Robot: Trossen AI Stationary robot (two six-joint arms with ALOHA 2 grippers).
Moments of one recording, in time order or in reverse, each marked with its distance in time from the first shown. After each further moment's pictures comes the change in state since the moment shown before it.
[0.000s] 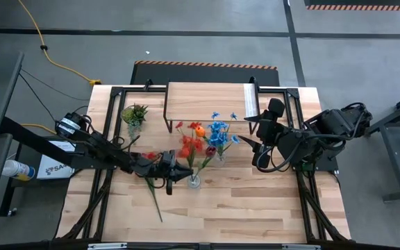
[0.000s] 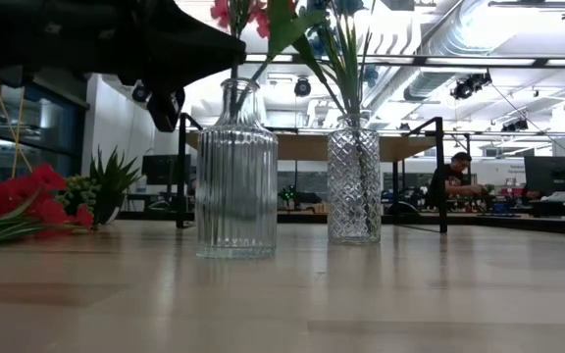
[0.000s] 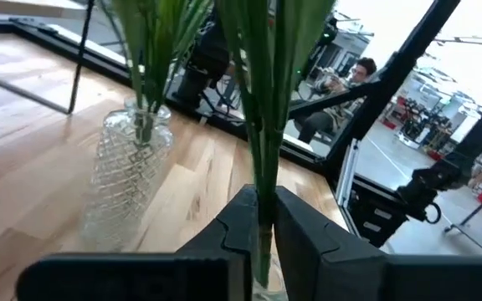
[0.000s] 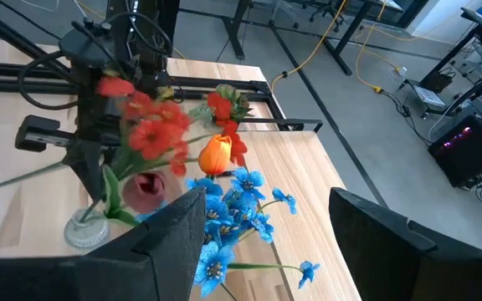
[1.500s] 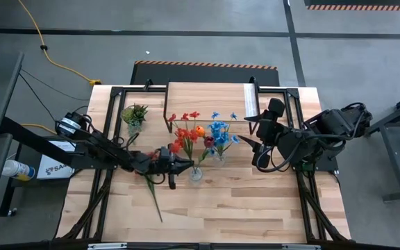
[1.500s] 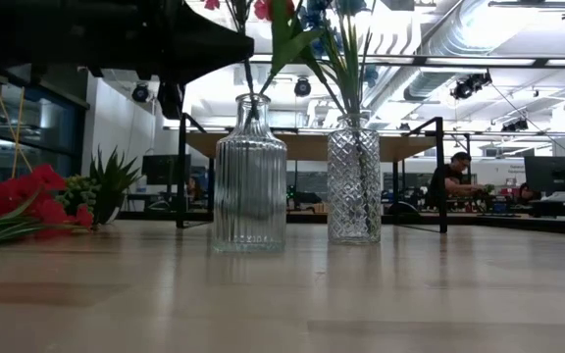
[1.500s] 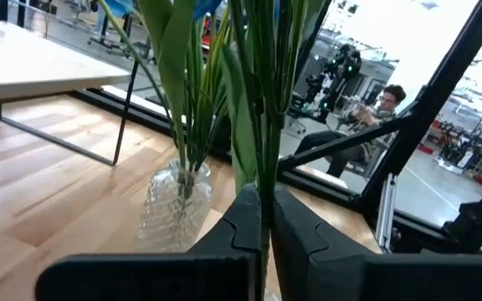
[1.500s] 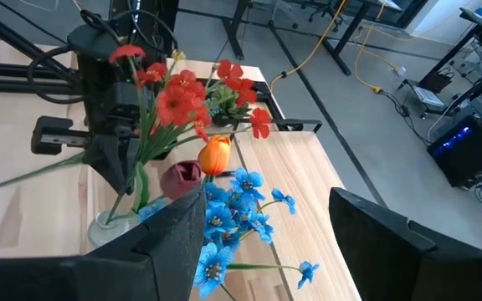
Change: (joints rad) left arm 0.035 0.001 0.001 0.088 -0.087 0.119; right arm 0.000 0.000 0.000 0.000 0.003 0.000
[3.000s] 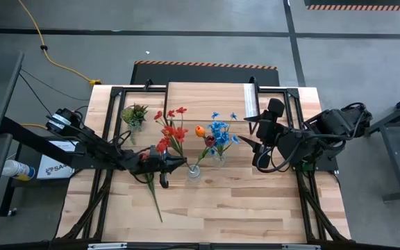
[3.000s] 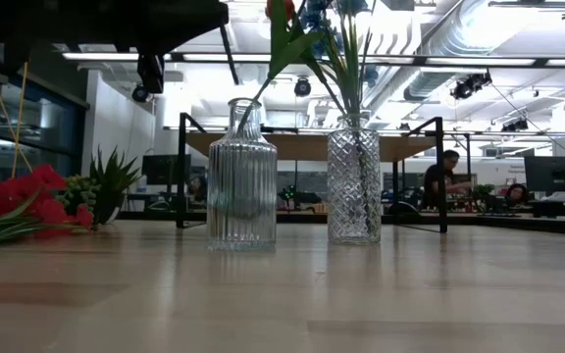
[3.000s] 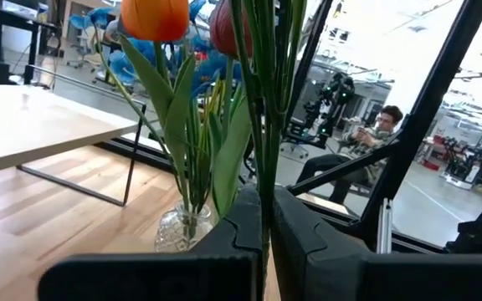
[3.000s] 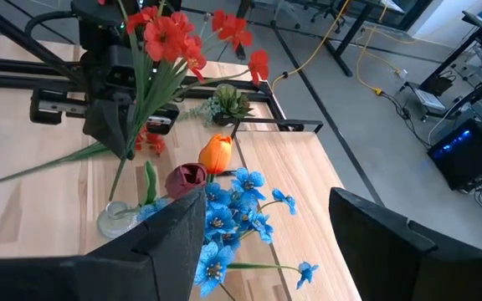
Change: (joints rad) left arm -0.051 -0.134 -0.063 0.040 -0.078 0.119; right arm 0.000 0.000 0.000 0.001 -0.006 -0.016
